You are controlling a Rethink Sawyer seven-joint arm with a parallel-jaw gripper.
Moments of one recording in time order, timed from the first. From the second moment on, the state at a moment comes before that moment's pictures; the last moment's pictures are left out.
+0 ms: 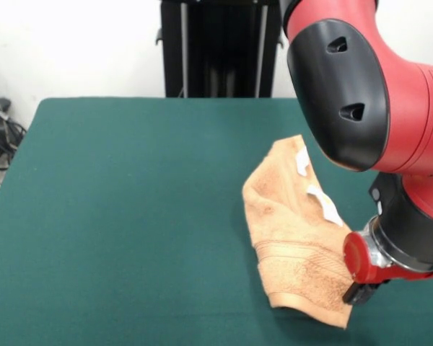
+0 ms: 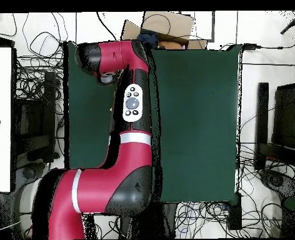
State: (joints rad) arm 0.06 0.04 -0.12 0.44 -0.05 1.17 1.59
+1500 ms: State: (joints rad) arm 0.05 -0.30 -0.12 0.73 -0.05 1.17 1.59
